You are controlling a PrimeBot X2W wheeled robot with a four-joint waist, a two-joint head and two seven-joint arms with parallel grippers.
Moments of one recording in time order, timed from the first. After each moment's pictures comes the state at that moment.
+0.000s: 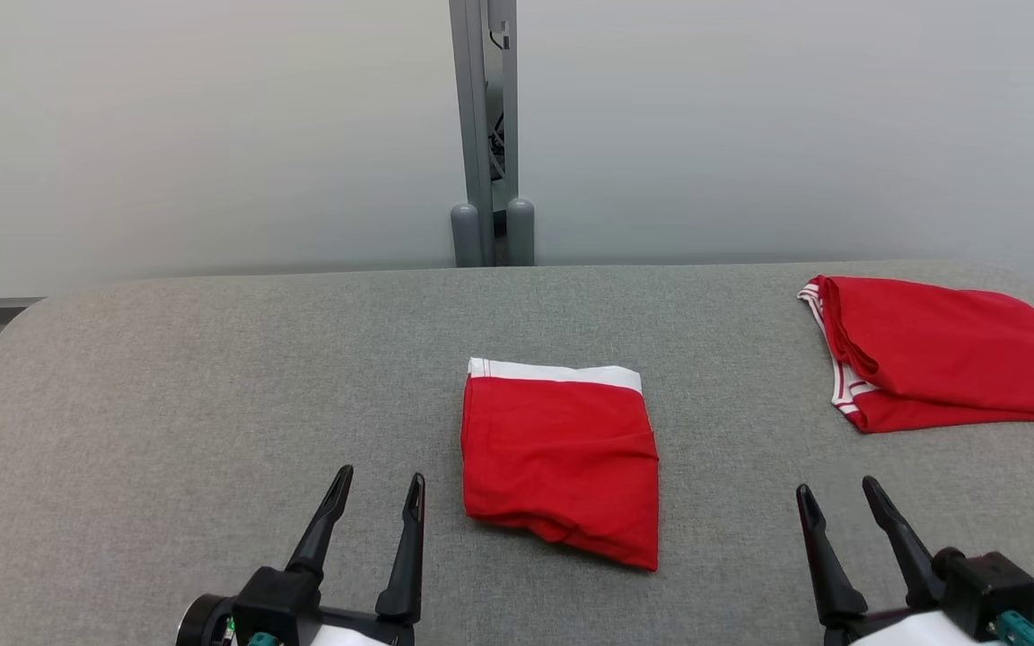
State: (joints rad) left arm 0.04 0.05 -0.31 0.12 -0.23 0.09 -0.26; right arm 0.02 -0.05 0.10 0.24 0.22 0.13 -0.26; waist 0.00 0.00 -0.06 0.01
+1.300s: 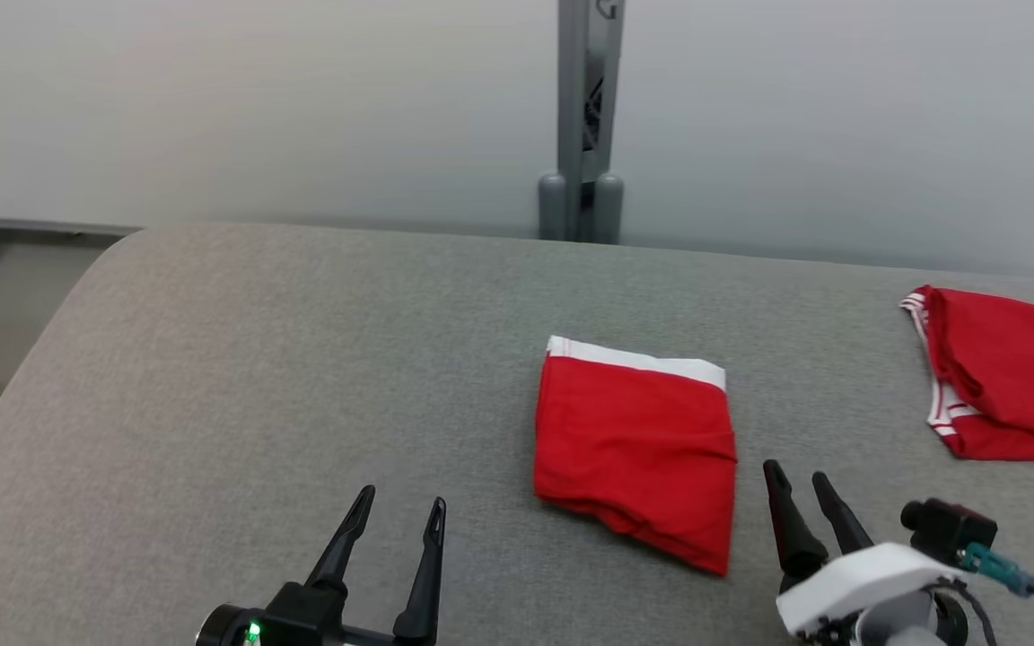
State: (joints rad) left arm 0.07 0.05 -0.33 0.14 -0.19 0.07 -0.26; right arm -0.21 -0.05 0.24 0.62 0.69 0.13 -0.26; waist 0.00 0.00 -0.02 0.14
